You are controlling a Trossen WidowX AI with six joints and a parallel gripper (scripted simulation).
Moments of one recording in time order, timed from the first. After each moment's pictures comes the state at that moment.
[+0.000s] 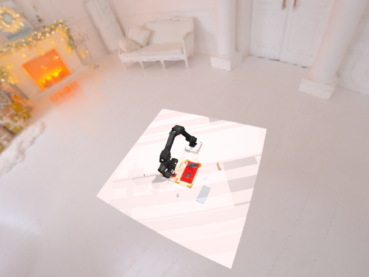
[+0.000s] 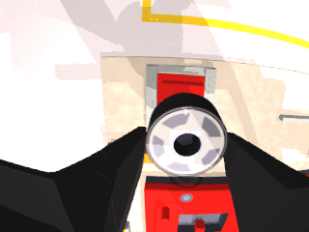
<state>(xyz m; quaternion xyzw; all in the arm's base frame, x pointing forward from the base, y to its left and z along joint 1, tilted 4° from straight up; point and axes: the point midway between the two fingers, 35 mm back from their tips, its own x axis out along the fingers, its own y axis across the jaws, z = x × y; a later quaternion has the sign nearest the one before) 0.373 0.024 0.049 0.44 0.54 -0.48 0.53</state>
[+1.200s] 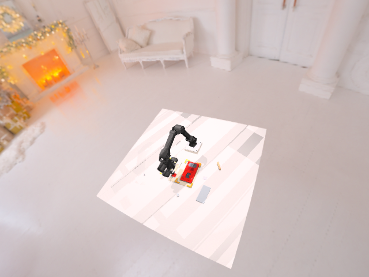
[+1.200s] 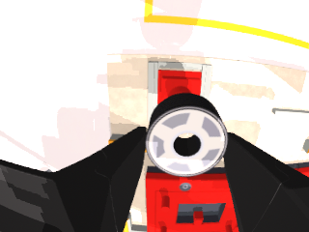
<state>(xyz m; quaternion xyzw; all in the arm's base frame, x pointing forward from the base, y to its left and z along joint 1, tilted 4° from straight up) 0.372 0.024 0.063 0.44 0.54 -0.48 0.54</state>
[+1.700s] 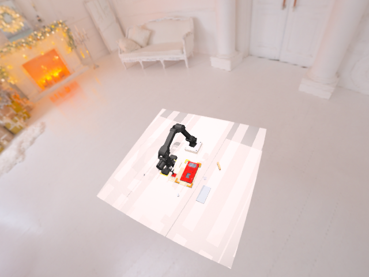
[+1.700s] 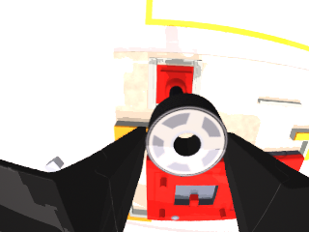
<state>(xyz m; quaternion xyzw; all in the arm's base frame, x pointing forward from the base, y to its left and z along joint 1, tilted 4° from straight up) 0.370 0.024 0.092 0.44 0.54 -0.48 0.54</state>
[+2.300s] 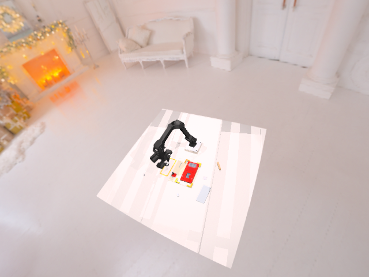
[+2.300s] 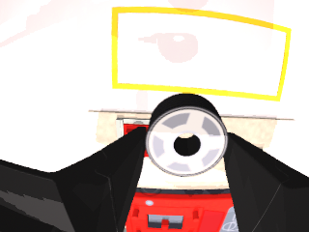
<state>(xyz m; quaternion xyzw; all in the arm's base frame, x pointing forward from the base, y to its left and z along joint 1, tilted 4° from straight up) 0.346 -0.048 0.100 0.45 0.53 -0.48 0.54</state>
